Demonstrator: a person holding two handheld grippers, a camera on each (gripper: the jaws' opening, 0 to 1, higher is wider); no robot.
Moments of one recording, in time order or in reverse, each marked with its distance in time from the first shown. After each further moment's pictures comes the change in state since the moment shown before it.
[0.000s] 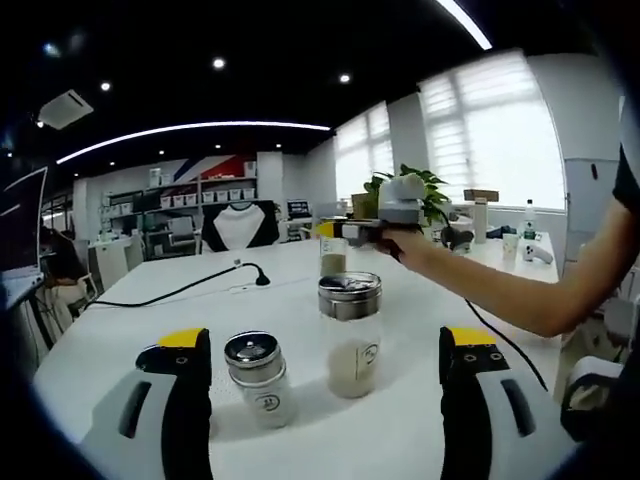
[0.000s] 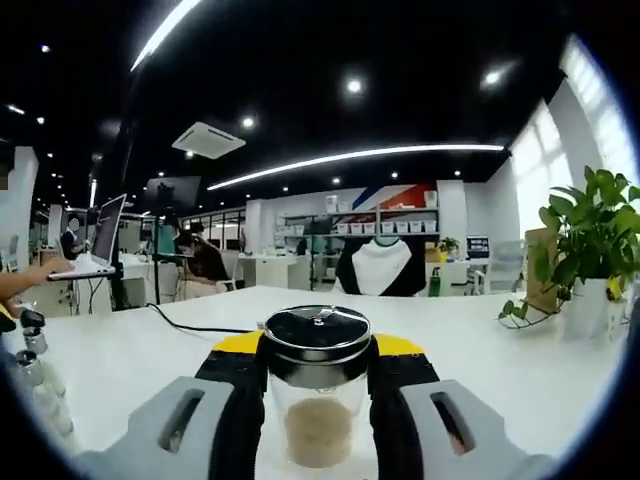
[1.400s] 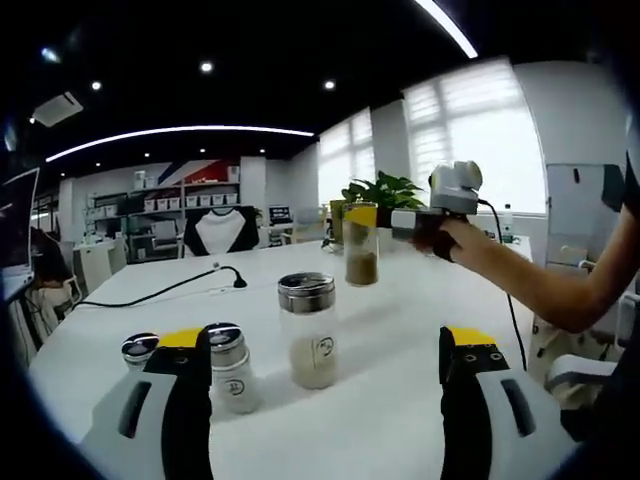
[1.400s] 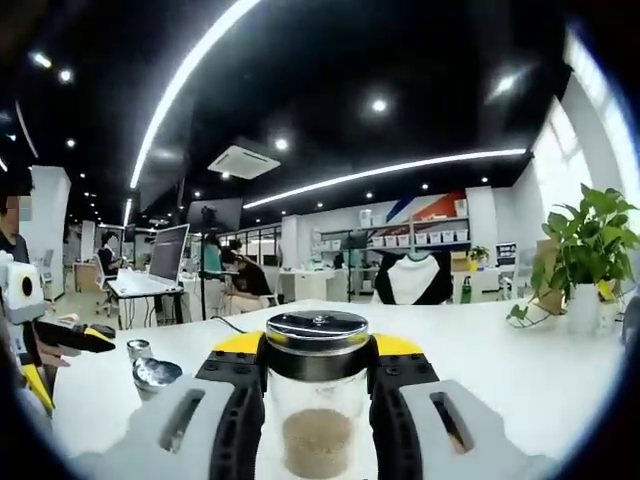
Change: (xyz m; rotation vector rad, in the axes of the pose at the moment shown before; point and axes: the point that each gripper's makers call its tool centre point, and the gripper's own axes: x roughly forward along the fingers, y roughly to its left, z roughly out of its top) left arm -0.017 -0.037 0.002 0.000 -0.019 -0.093; right arm -0.133 0.055 0.028 0.049 -0.054 0.173
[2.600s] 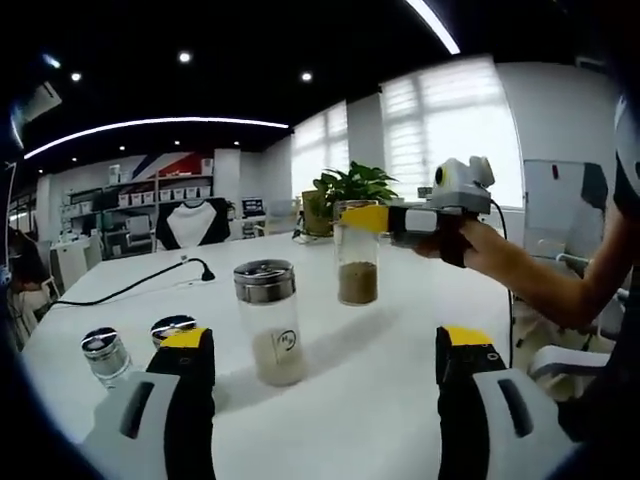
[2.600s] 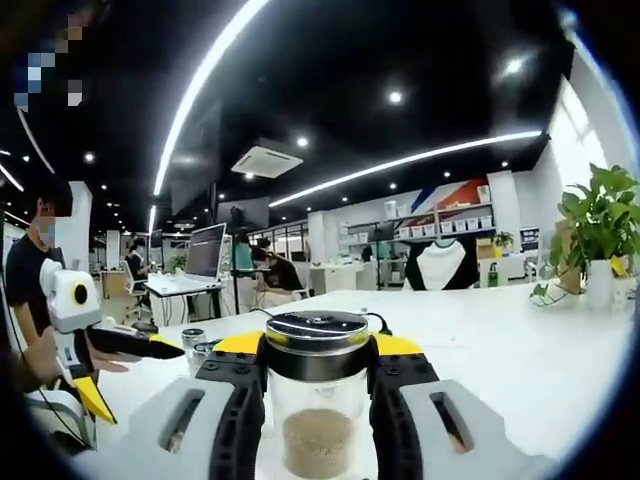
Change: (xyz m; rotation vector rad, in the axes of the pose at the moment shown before) left arm 0.015 -0.025 -0.014 0.003 0.041 -0.130; right arm -0.046 0.051 -0.009 0.043 0.012 0.129
